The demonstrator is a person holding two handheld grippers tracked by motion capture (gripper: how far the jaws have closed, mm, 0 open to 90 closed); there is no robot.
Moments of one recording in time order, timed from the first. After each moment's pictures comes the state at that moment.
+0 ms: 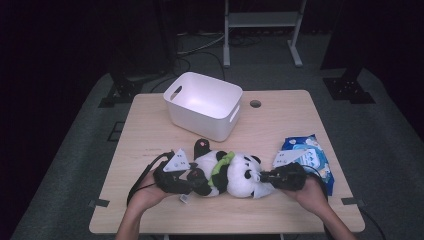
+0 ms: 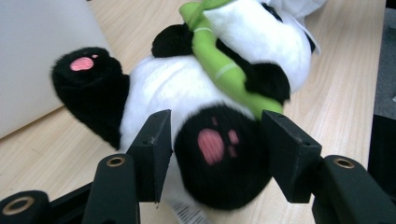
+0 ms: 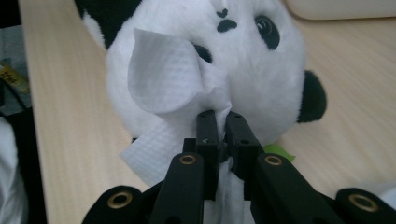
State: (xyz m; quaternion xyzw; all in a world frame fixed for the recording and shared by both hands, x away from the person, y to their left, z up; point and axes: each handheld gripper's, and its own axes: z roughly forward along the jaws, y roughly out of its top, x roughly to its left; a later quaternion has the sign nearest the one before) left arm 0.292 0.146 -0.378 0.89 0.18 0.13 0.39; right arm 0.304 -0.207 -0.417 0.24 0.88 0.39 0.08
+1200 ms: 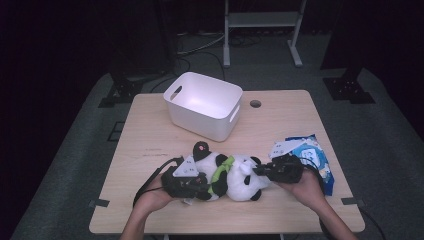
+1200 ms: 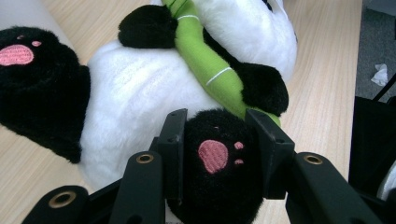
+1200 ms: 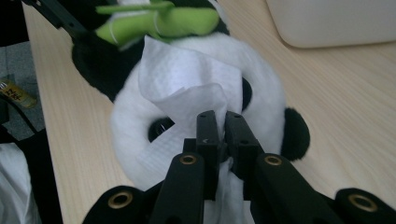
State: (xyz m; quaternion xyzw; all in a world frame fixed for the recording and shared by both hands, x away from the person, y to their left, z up) left arm 0.288 0.130 -0.391 0.91 0.16 0.11 0.38; right arm 0.312 -0.193 -0.387 0.26 0.88 0.40 0.08
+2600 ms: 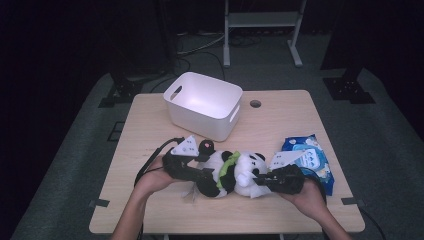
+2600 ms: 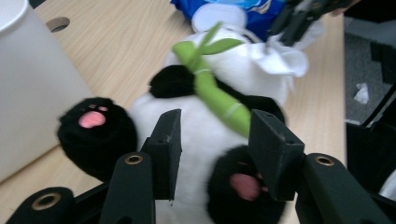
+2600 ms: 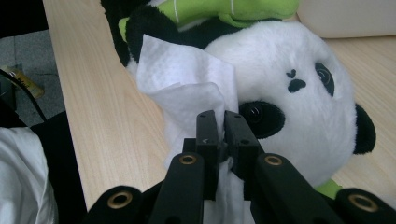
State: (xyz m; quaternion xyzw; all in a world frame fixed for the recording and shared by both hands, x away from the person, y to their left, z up) left arm 0.328 0.124 -0.354 0.90 0.14 0.09 0.41; right arm 0.289 -0.194 -0.396 0.25 0.88 0.40 0.08
